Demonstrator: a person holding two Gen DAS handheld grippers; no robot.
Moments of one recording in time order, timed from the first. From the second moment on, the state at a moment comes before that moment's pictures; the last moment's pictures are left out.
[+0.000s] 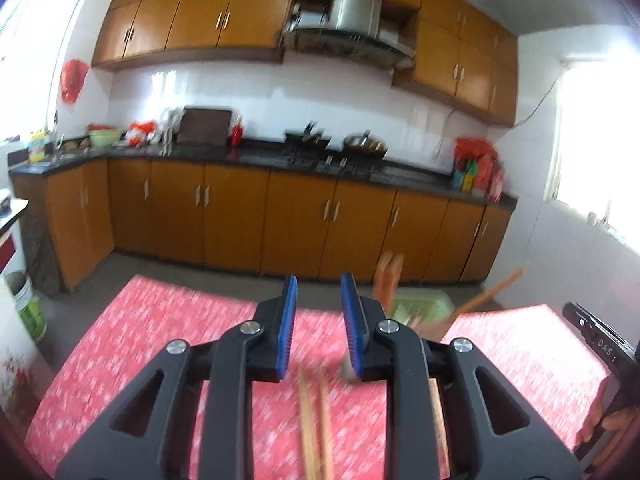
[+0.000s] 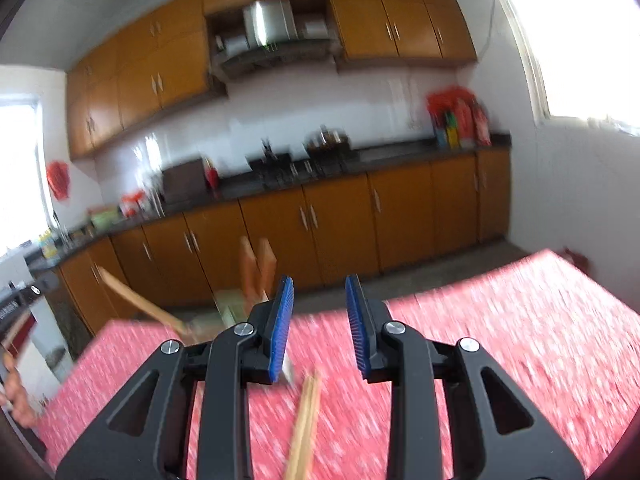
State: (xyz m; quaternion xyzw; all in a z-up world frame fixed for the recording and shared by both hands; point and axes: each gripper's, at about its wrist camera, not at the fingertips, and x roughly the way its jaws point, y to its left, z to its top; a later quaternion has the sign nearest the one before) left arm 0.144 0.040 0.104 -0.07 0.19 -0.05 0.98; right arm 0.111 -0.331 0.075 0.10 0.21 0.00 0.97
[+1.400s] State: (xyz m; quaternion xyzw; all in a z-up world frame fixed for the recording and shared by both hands) left arm 0.161 0.010 -0.089 0.02 0.44 -0.07 0.90; right arm 0.139 -0.290 -0.083 0.04 0.43 0.03 0.90
